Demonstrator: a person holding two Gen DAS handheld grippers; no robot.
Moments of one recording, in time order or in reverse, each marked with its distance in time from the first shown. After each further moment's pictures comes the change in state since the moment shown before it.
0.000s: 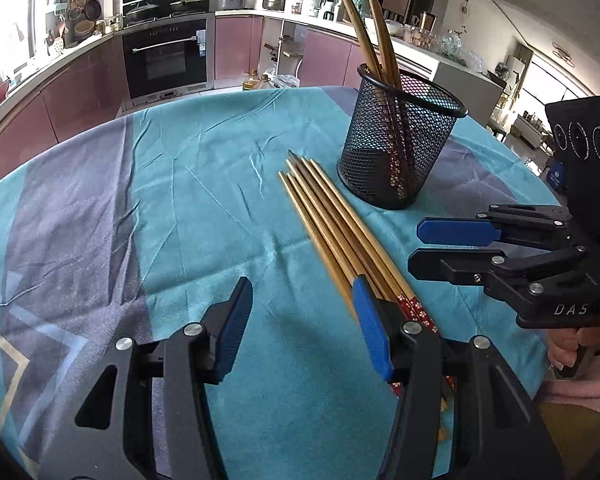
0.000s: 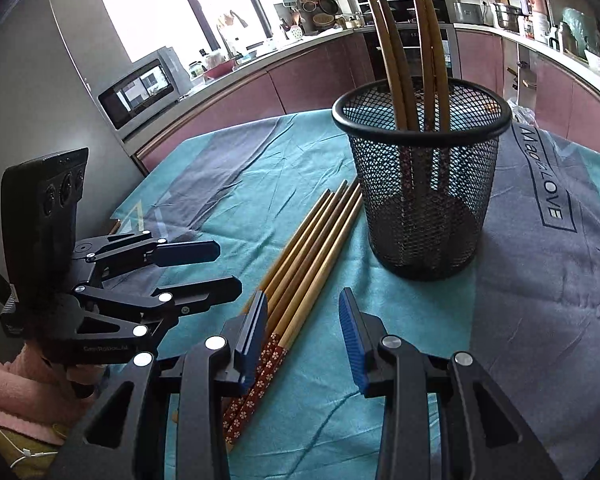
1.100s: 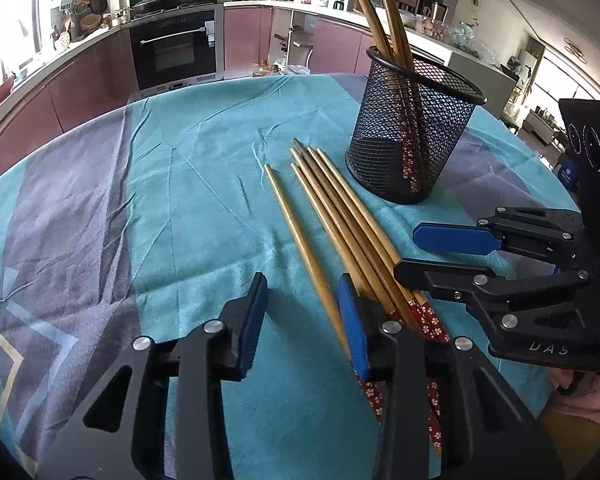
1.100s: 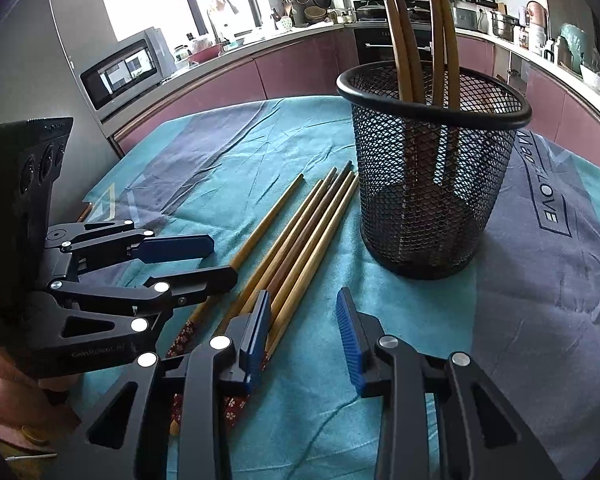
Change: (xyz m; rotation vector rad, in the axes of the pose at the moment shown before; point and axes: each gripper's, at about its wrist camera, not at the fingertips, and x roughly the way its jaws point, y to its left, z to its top) left arm 0.020 -0.005 0.004 -0.016 0.037 0.041; right arm 0.023 0.008 0.000 -0.045 0.026 -0.104
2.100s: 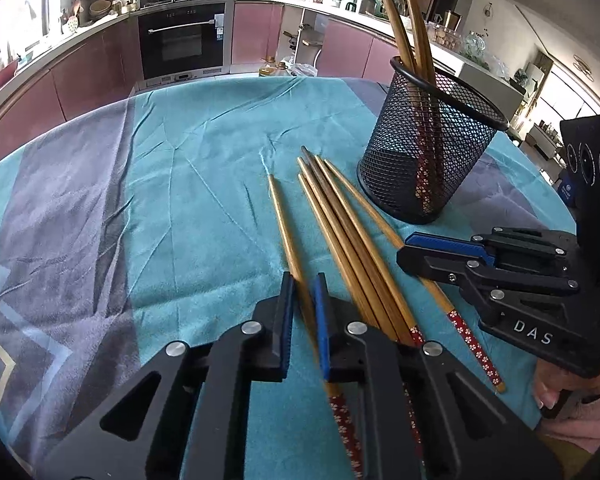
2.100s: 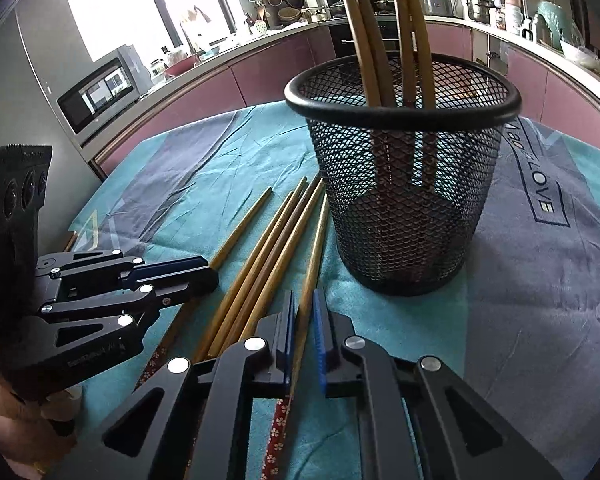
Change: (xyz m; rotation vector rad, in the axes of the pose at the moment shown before) left arm 0.012 0.010 0.009 -0.068 0.003 -0.011; right arm 0.008 -0.019 0.009 0.113 -0.009 -0.011
